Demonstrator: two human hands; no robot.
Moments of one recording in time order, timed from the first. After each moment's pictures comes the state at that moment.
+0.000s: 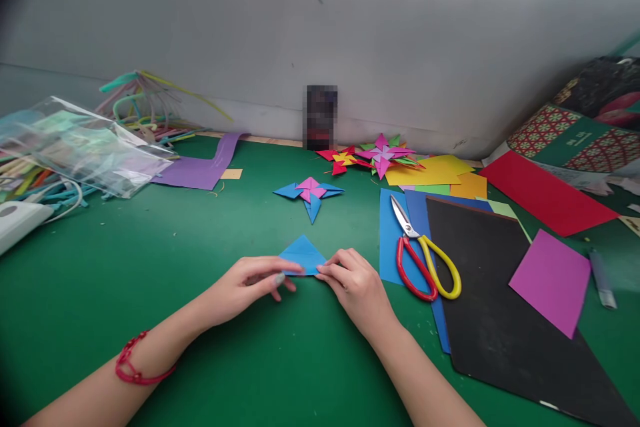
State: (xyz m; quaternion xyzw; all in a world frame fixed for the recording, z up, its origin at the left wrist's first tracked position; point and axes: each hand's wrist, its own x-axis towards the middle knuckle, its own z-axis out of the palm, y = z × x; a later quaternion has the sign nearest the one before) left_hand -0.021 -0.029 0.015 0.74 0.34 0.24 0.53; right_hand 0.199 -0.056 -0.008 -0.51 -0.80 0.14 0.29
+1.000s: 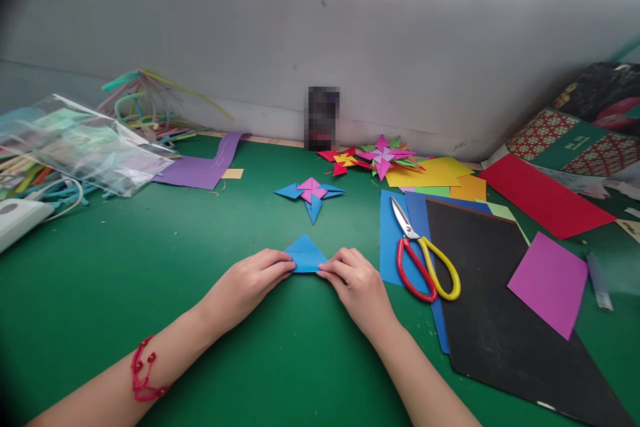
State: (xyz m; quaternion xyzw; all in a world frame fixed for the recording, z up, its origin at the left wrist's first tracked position) left_hand -0.021 -0.032 0.000 0.91 0.36 0.17 0.12; right_hand 0.200 -0.054 -0.006 -0.53 -0.78 0.16 0.29
